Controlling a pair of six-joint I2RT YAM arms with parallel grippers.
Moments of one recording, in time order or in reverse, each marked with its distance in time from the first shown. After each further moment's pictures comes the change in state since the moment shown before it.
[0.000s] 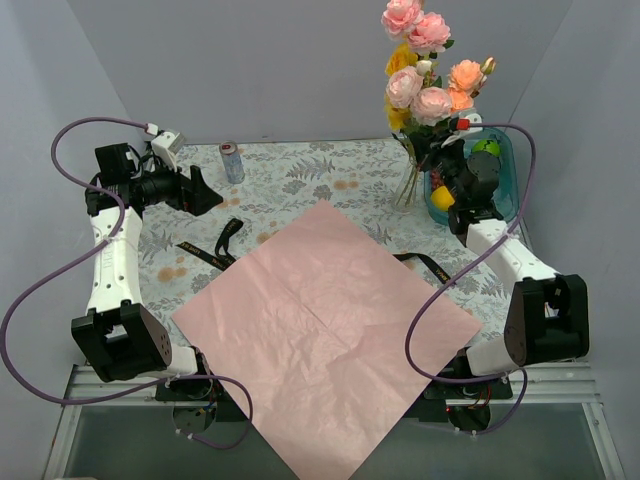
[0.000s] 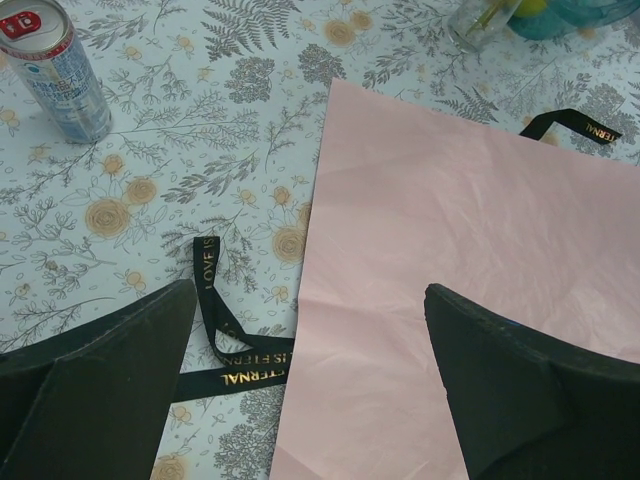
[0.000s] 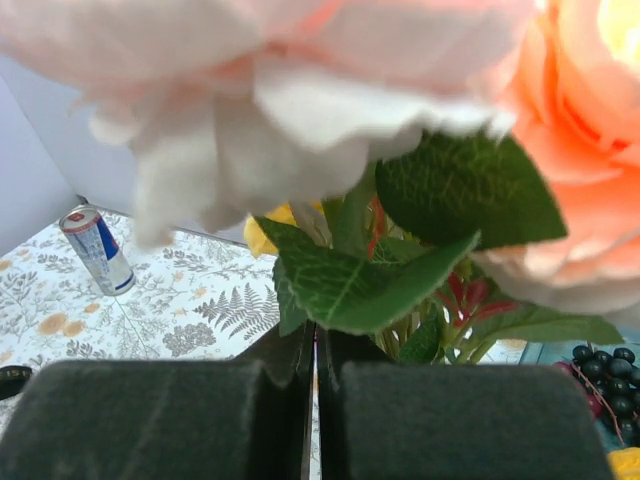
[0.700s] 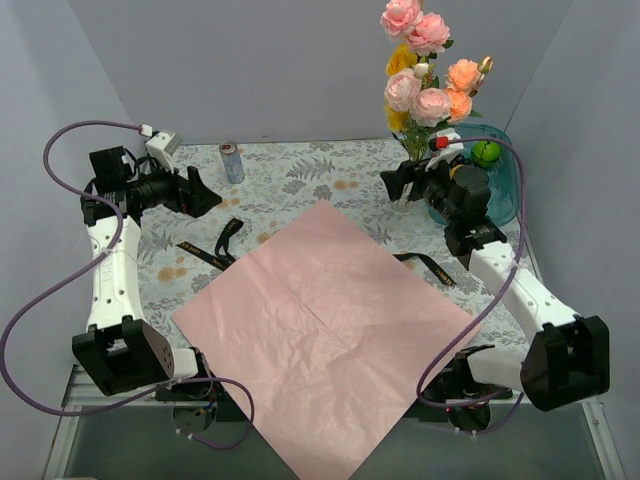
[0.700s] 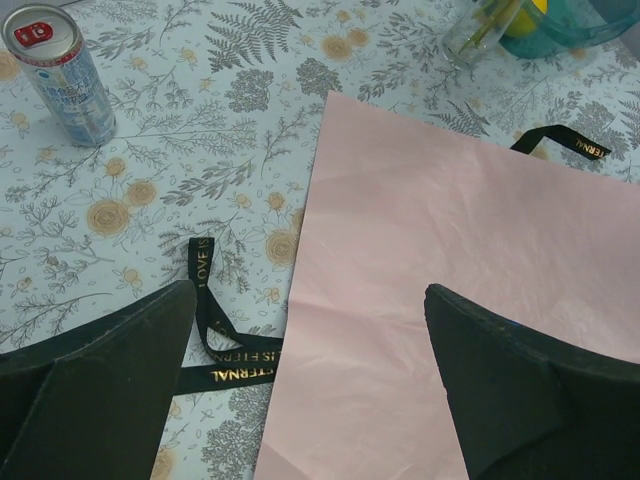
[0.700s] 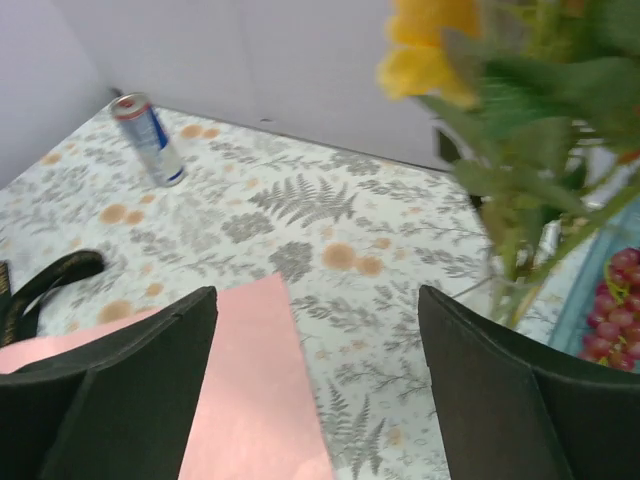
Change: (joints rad) left arm 0.008 -0.053 -0.013 0.000 -0.004 -0.043; right arm 0.099 -0.171 -0.076 -0.319 0.043 -0.031
